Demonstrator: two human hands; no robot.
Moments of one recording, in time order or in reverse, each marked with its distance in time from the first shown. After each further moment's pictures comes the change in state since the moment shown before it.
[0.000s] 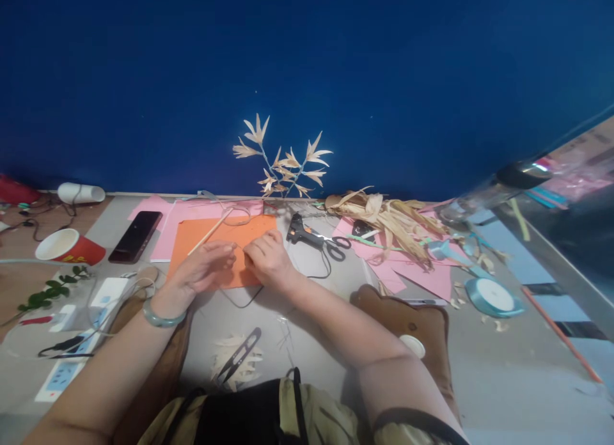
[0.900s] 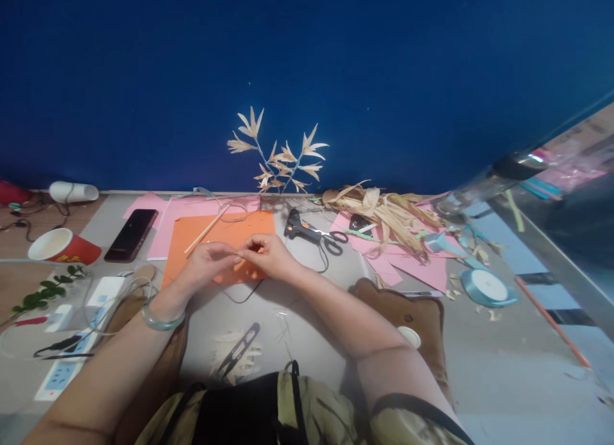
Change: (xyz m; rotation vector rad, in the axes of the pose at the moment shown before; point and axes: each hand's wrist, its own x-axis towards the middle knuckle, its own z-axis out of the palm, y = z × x) left_hand 0.001 -0.009 -0.002 0.612 -0.016 0.284; right_hand 0.013 -0.003 -0.020 0.737 -0.293 0.625
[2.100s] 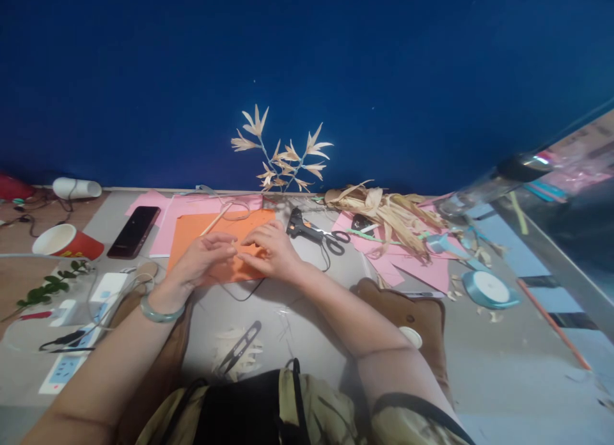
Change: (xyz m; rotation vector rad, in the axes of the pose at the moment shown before) left_hand 0.002 -0.001 -0.008 -0.457 0.035 -0.178; right_hand 0.003 0.007 -0.007 -0.402 0.170 -0.597
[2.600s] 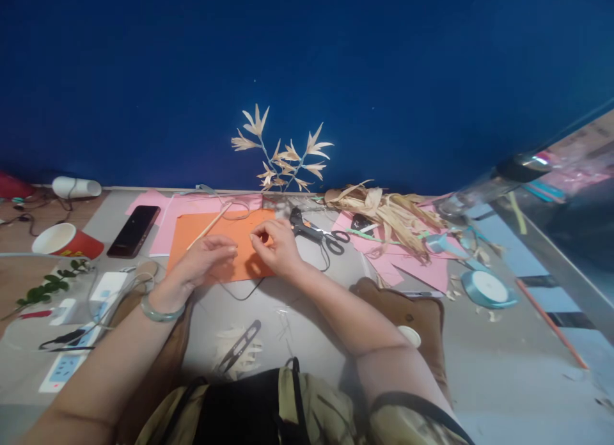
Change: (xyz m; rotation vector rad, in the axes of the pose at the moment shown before) left_hand 0.000 0.003 0.003 -0.003 0.001 -0.065; right_hand 0.000 -0.003 0.002 -0.014 0.175 0.233
